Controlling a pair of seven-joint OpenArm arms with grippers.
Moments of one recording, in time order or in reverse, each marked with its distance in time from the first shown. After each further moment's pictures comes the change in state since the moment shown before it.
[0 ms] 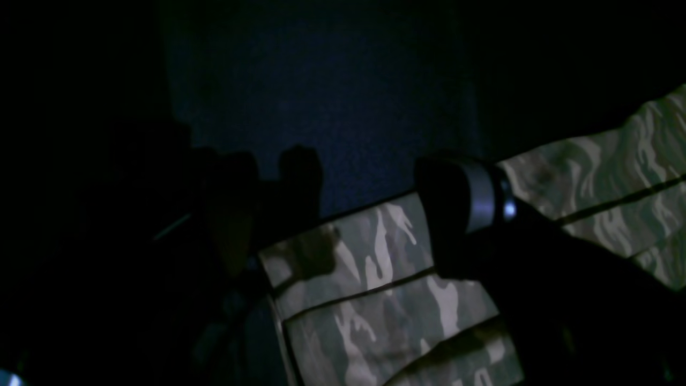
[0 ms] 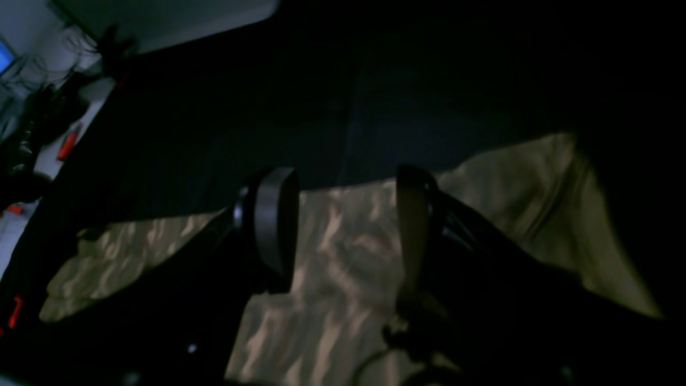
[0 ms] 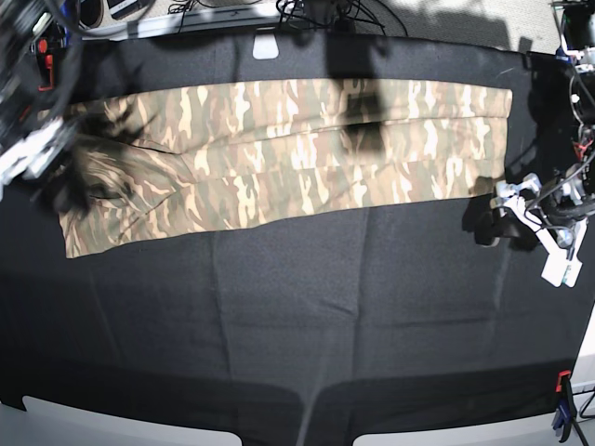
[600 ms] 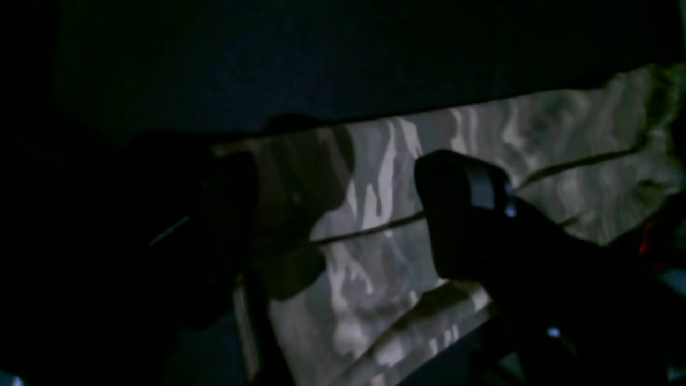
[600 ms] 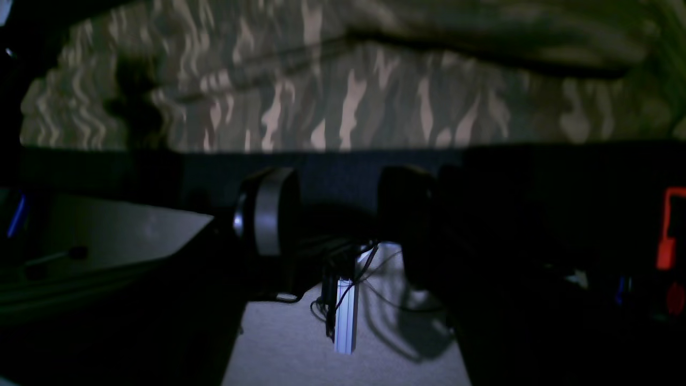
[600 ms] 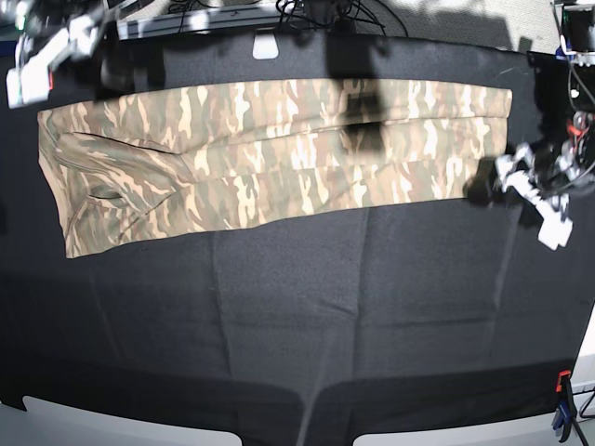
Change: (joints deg) left arm 1.1 0.1 -4.5 -20.7 -14.9 -7.0 3.4; right arm -31.1 -3.3 0.0 11.0 -1.5 0.0 -0.2
